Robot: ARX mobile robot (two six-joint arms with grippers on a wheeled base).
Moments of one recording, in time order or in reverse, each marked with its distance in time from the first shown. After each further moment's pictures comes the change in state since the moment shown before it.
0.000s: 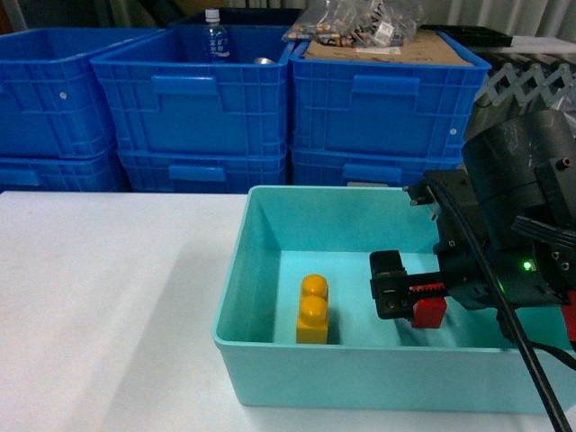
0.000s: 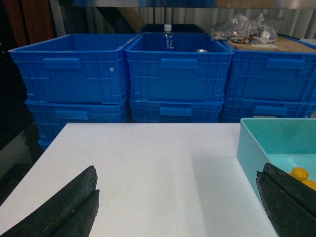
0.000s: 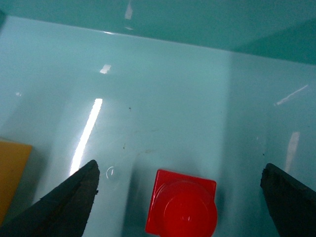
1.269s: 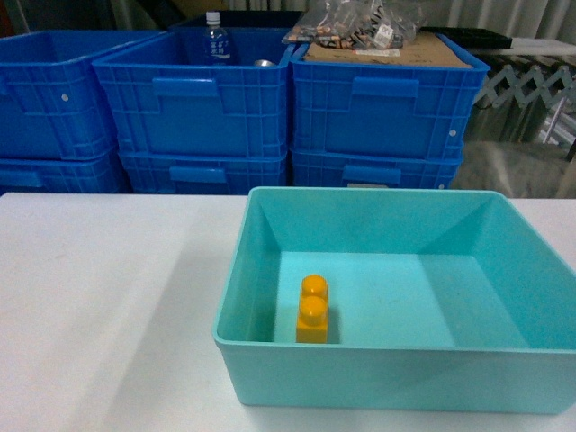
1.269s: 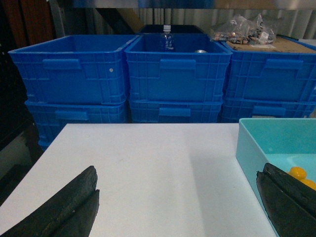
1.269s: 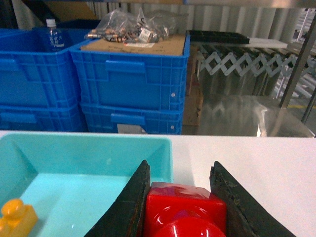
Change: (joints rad) left arm 0.001 0.000 0.000 0.001 0.000 0.000; right arm -0.174 -0.859 -0.857 0.822 0.042 -0.117
